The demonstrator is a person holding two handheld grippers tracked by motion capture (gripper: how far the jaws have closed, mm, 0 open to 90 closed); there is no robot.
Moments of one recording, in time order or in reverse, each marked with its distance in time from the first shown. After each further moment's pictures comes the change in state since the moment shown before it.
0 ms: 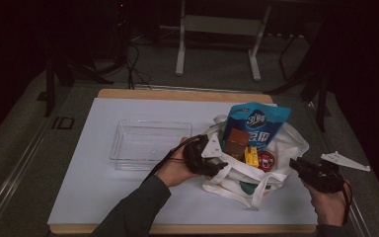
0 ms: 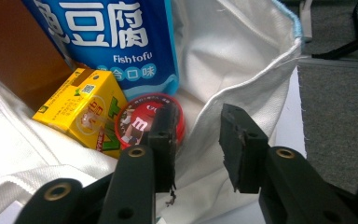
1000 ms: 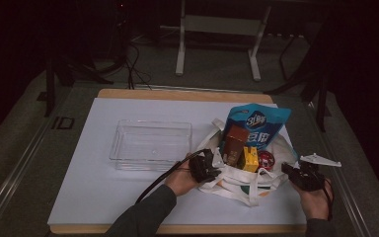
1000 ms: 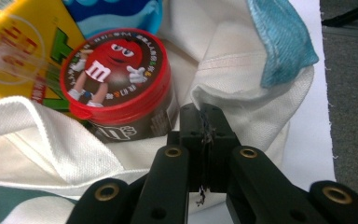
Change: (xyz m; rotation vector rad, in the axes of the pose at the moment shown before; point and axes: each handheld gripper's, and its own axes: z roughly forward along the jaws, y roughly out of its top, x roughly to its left) left arm -0.011 -0.045 0.066 0.193 -0.007 -0.081; right arm -0.006 -0.027 0.051 0.152 -0.039 -0.045
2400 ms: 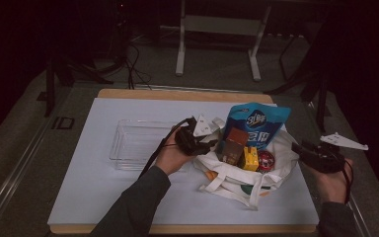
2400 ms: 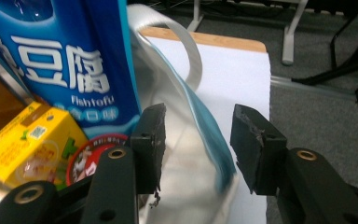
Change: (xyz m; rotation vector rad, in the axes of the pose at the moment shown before) left arm 0.058 0.029 -0.072 -0.230 0.147 -0.112; right arm -0.016 0.063 -0.037 -0.177 -0.015 -0.079
